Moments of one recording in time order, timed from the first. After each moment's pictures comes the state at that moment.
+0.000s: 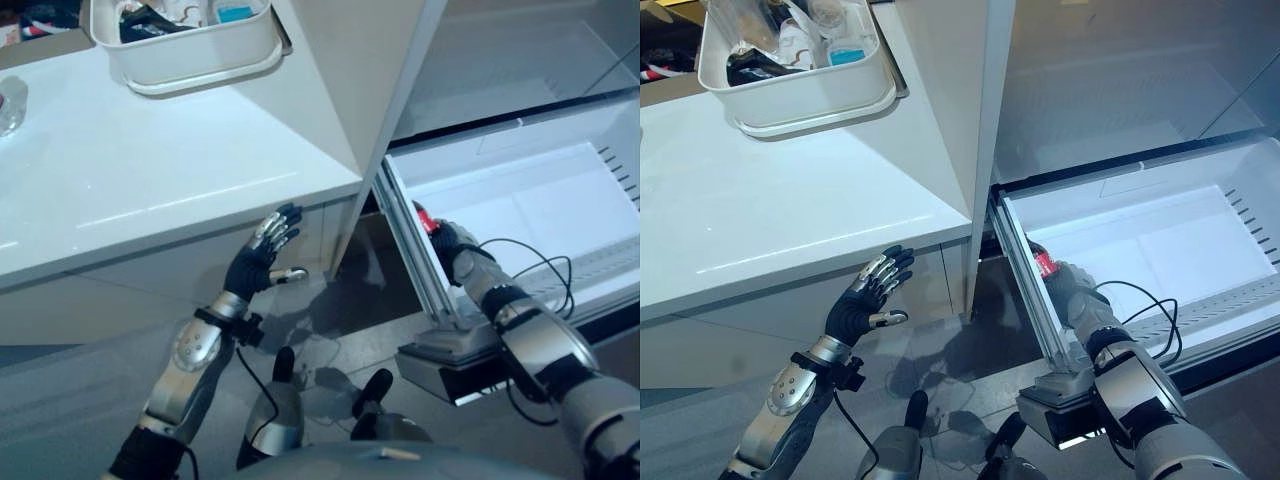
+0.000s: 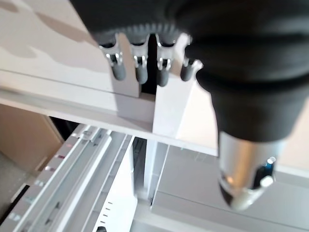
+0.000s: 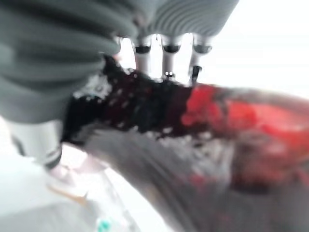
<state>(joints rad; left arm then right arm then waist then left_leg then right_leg) 0.09 0.44 -0.25 -0.21 -0.45 -0.22 -0.16 -0.78 -0.38 0.43 1.25 -0.39 -0.01 -0.17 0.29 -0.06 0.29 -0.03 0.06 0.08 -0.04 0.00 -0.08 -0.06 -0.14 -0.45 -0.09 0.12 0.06</state>
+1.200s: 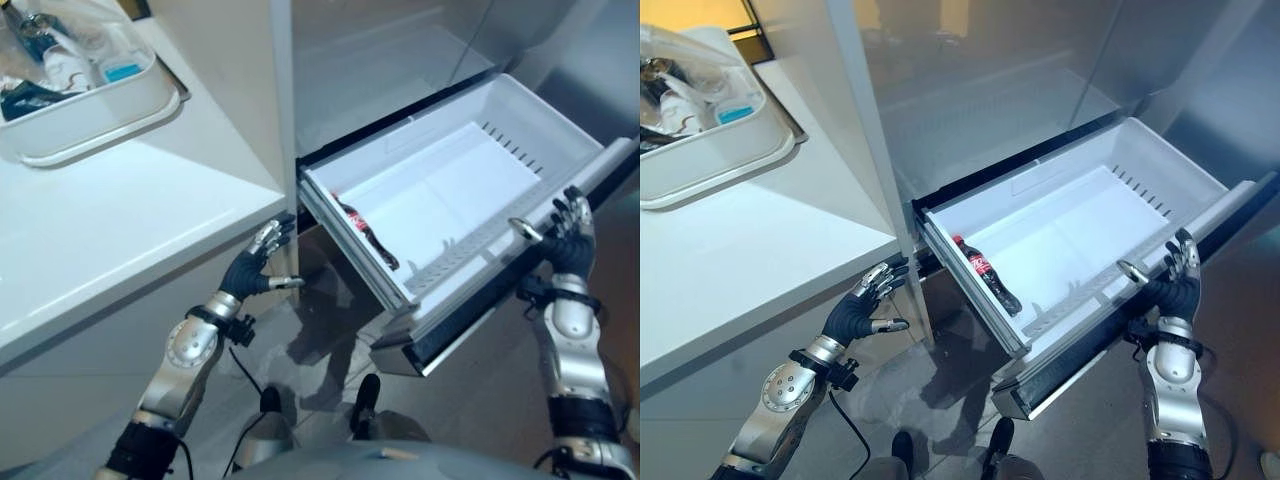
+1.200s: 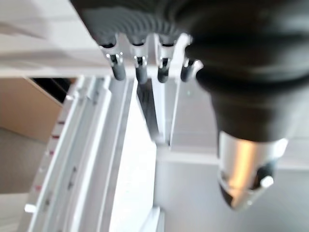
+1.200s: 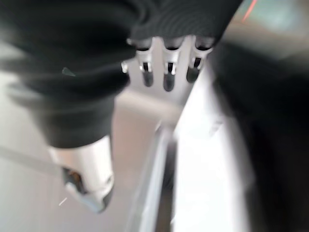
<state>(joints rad) 0.07 0.45 -0.19 -0.12 -0.29 -0.21 -0.21 -0.01 -0.36 -0.31 0.18 0.19 -0.22 -0.23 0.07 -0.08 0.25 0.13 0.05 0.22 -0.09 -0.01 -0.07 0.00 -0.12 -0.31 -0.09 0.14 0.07</state>
